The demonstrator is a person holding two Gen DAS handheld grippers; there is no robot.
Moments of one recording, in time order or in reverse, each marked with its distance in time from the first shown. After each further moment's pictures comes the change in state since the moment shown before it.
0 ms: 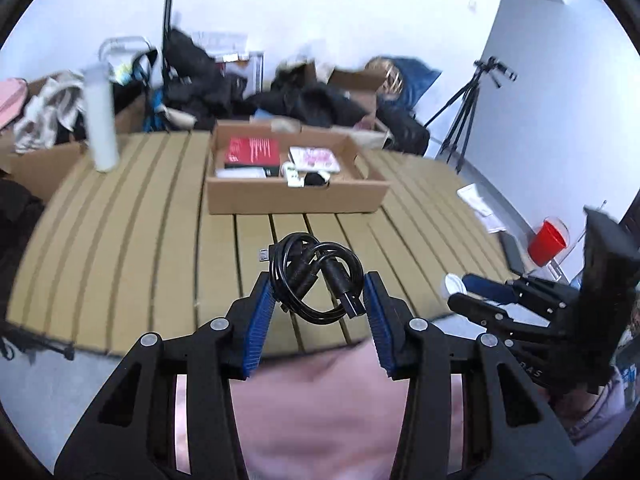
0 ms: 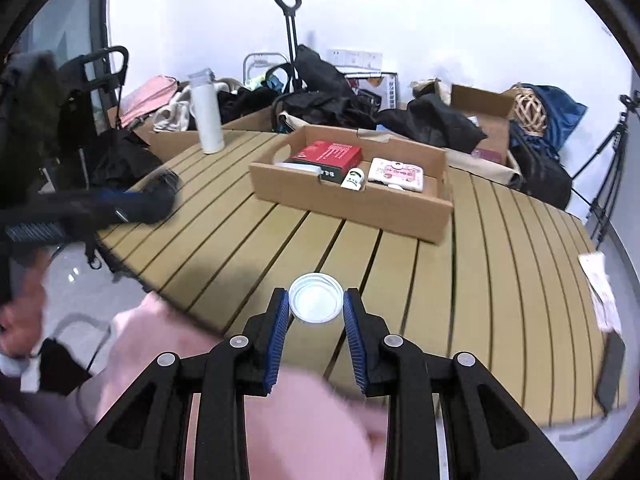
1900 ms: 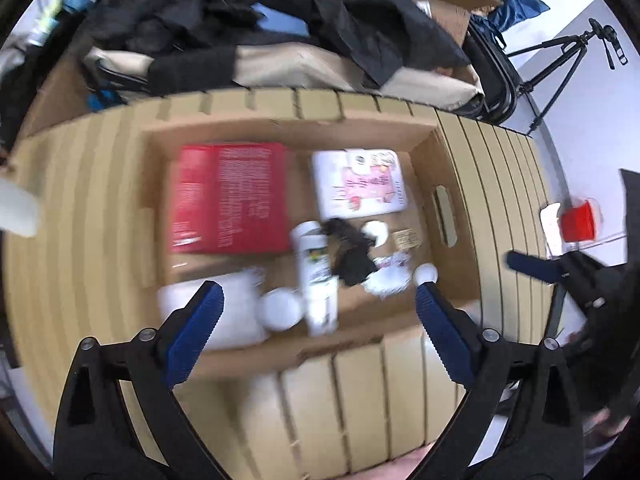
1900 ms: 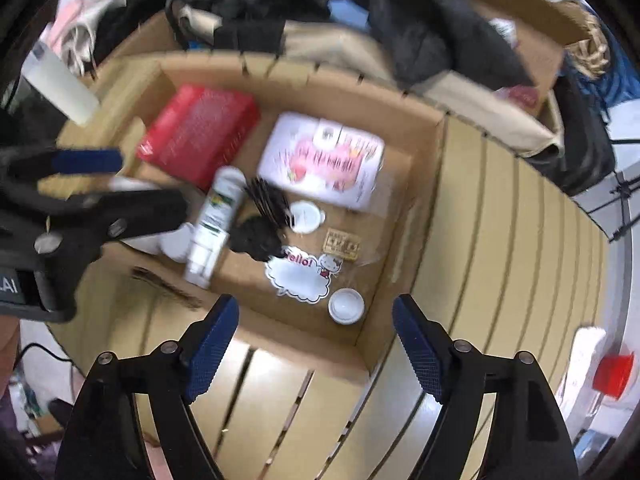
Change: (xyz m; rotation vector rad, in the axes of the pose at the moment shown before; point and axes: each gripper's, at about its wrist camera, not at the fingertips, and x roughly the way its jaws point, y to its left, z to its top) left arm 0.303 0.045 0.243 -0.104 0.566 0.113; right arm 0.238 -0.155 0.207 0.057 0.606 -0.002
